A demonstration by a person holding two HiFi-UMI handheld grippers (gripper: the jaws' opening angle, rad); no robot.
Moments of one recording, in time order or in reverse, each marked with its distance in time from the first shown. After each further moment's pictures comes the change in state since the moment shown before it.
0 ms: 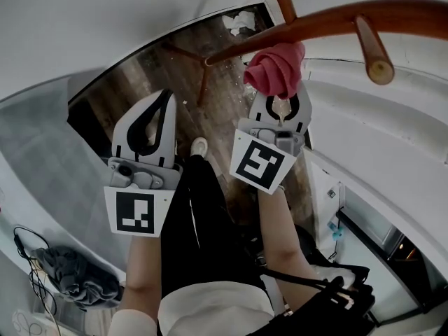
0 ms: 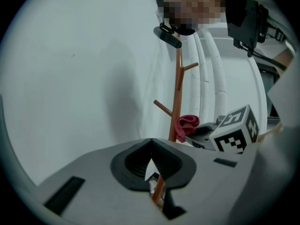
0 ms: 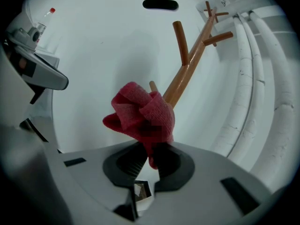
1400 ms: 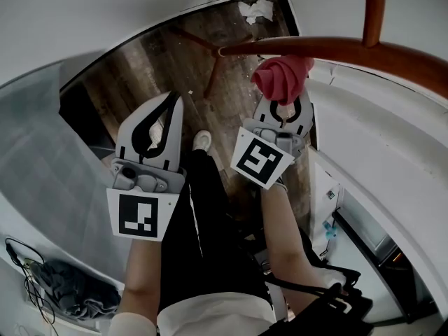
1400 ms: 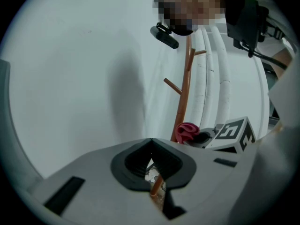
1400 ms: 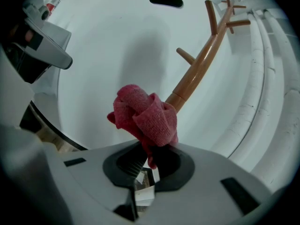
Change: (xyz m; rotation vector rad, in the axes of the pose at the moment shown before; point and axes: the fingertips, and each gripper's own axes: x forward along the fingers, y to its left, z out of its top) left arm 0.003 0.021 -0.070 -0.054 0.089 0.013; right arm 0.019 0.052 -0.078 -0.153 0.099 0.054
